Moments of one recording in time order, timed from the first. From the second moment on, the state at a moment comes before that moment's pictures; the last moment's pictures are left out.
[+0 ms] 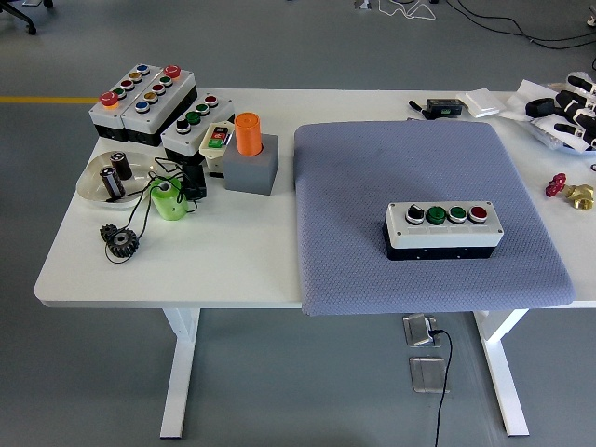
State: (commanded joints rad) left arm -0.15 0.00 -0.71 -0.18 -0.13 0.34 -0.10; right arm 0.62 -0.81 0.85 1.31 -0.41 -0.19 0.02
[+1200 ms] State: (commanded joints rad) left arm -0.16 0.00 -0.73 -0.18 -0.13 0.34 -0.10; right arm 0.64 -0.81 0.86 1.30 -0.45 -0.18 0.00
